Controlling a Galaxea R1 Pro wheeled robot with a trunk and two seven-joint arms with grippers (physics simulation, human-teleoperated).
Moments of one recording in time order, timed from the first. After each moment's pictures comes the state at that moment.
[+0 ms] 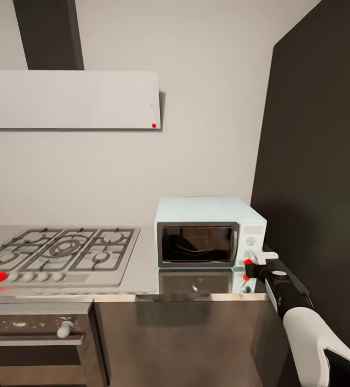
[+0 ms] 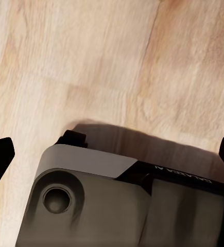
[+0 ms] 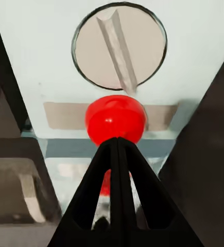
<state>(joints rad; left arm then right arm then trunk) -0.22 -0.08 -0.45 0.00 0.72 -0.07 0.13 -0.81 -0.05 -0.47 -0.53 0.51 0.18 0.22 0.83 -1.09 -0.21</state>
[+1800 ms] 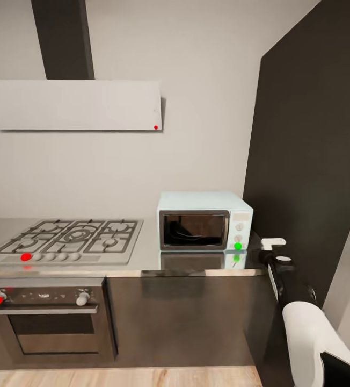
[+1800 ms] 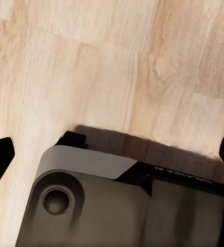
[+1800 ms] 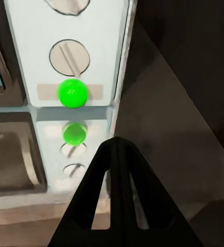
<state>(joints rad) -0.22 -0.09 -0.45 0.00 0.71 -0.07 0.13 -0.81 -0.01 -0.47 -0.75 0.51 0.32 0.20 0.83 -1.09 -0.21</state>
